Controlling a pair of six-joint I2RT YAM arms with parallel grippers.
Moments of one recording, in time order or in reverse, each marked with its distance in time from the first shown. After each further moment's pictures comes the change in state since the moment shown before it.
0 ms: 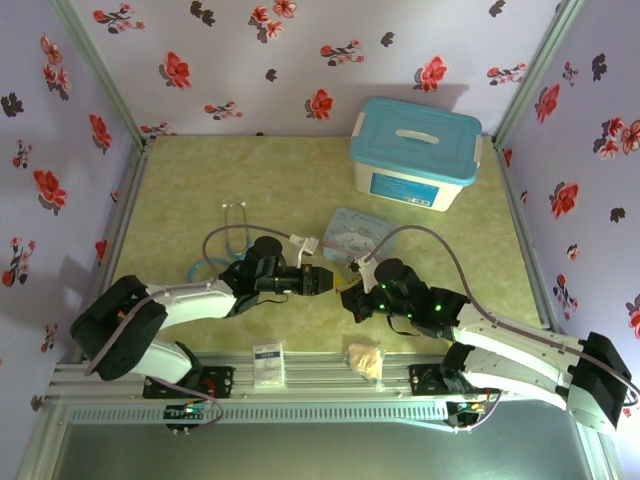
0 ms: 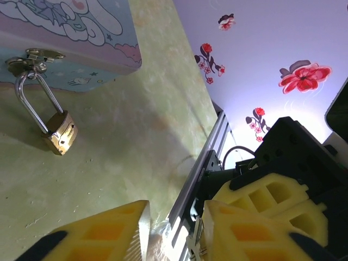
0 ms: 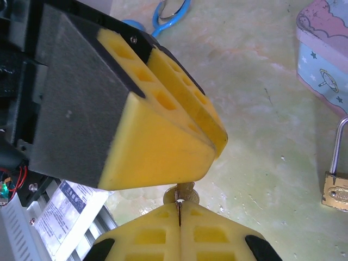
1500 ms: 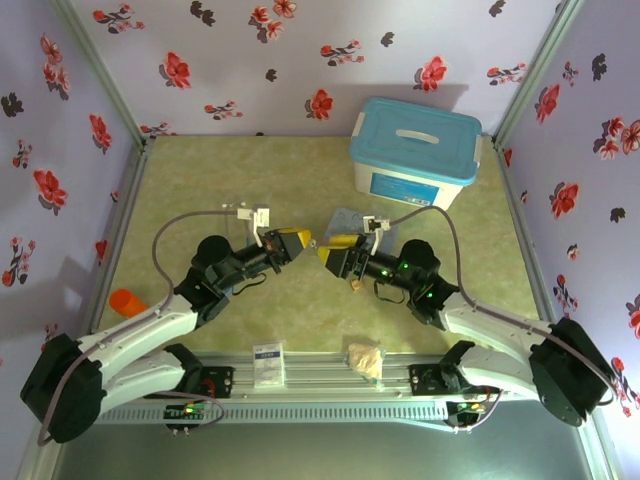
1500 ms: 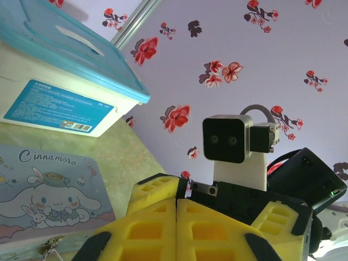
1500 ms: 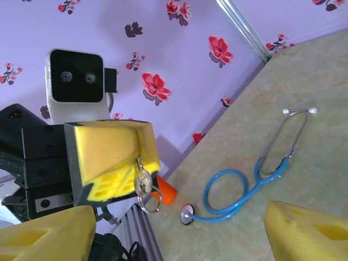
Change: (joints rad) left arm 0.101 -0.396 -0.045 0.098 -0.249 0.078; right arm -0.220 0.174 -0.072 0.884 -0.298 0.288
